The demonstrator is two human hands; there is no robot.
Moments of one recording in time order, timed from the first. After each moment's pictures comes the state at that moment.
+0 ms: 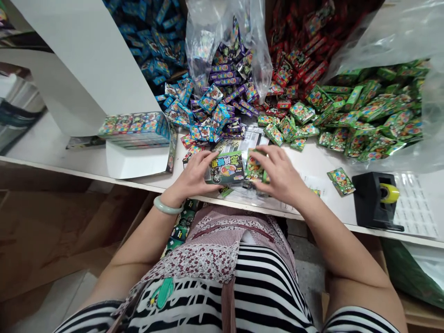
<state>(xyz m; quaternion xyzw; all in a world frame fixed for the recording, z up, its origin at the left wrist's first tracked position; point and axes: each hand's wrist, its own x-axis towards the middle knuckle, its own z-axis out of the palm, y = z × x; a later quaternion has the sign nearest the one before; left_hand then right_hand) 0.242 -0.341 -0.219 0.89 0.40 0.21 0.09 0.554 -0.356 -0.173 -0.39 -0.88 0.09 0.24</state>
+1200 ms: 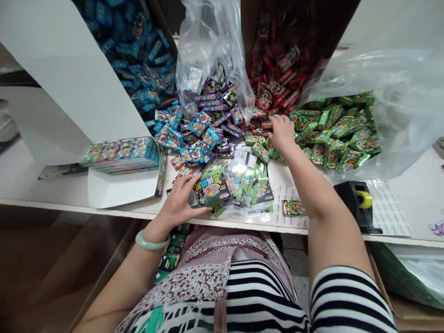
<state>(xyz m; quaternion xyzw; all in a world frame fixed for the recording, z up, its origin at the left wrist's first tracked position) 0.232 -0.353 -0.216 0.86 0.44 0.24 0.07 0.601 -0.175 -0.206 -0.64 -0.73 0.01 0.22</state>
